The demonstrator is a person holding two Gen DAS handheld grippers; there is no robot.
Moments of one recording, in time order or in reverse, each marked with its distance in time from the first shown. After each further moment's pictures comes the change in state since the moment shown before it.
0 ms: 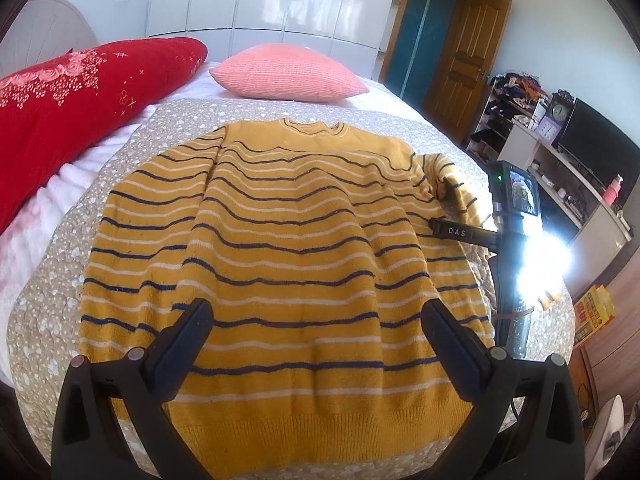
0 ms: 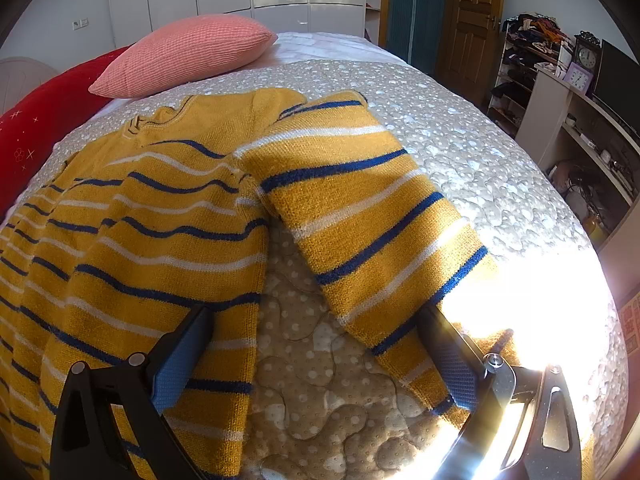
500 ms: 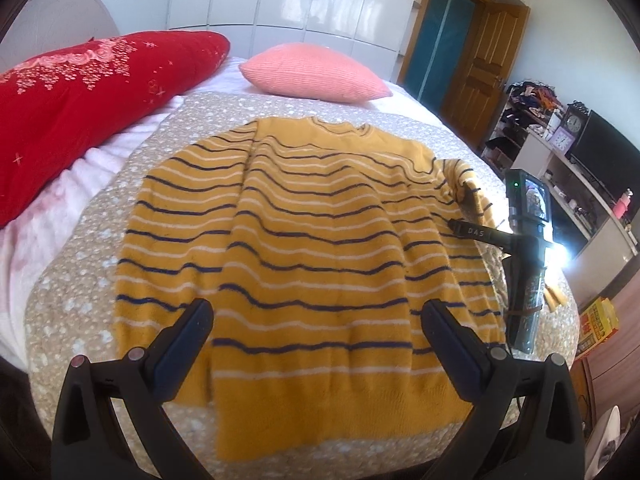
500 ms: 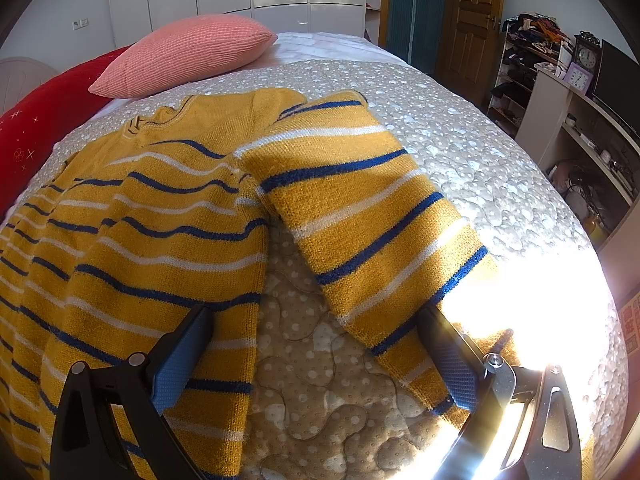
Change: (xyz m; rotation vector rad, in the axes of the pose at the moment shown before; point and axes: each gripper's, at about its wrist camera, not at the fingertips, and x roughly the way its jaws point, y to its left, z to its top) left arm -0.022 0.022 -0.008 -0.041 0.001 0.056; right arm 0.000 0.000 0.000 0.001 0.000 0.000
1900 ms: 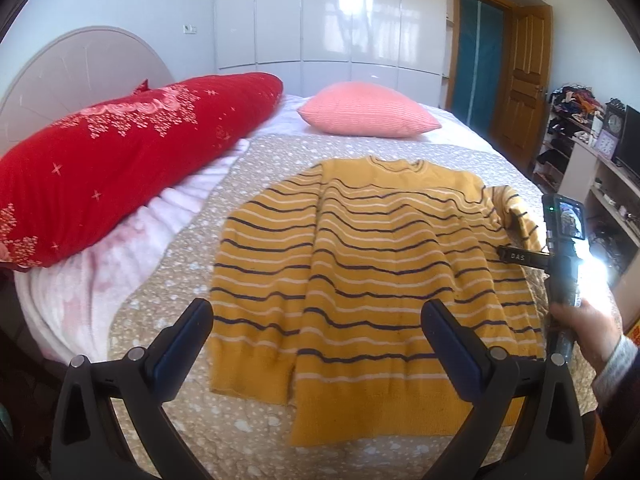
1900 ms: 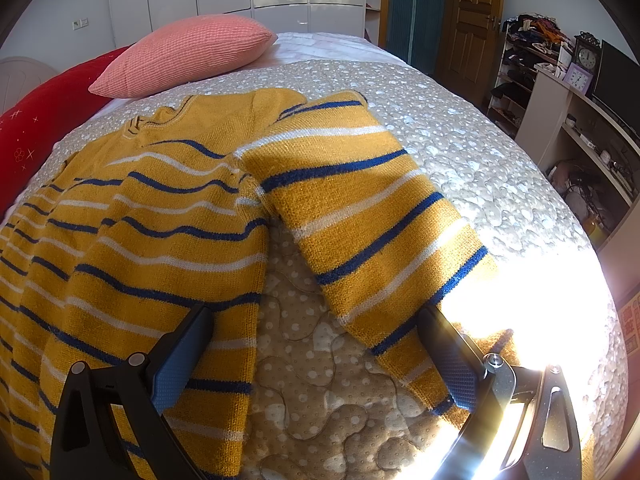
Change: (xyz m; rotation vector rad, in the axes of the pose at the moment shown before) left arm -0.048 0.004 0.004 0.028 -0.131 0.257; right arm 0.000 0.002 0.000 0.003 -0.001 0.001
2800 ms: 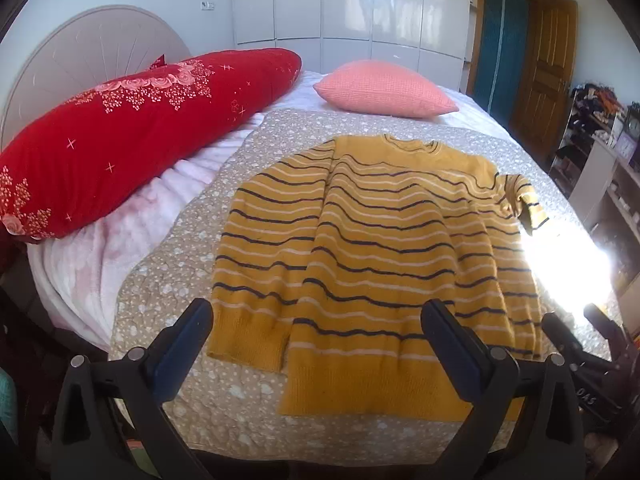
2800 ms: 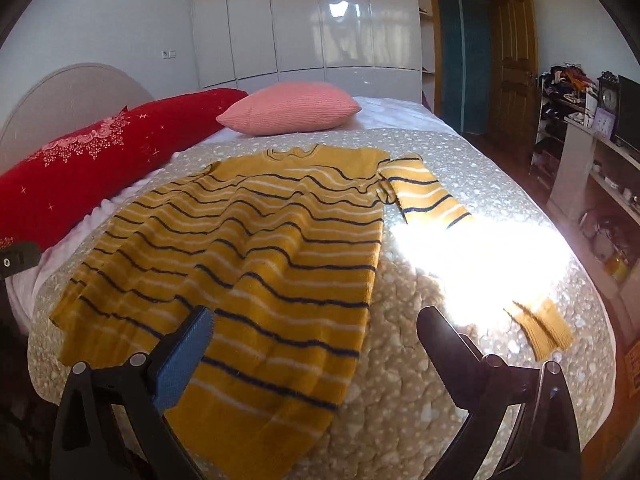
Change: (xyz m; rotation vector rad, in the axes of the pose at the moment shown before) left arm -0.003 -0.013 -0.003 -0.043 0.097 0.061; right arm -0.182 0.036 -0.124 -0.088 -0.235 0.232
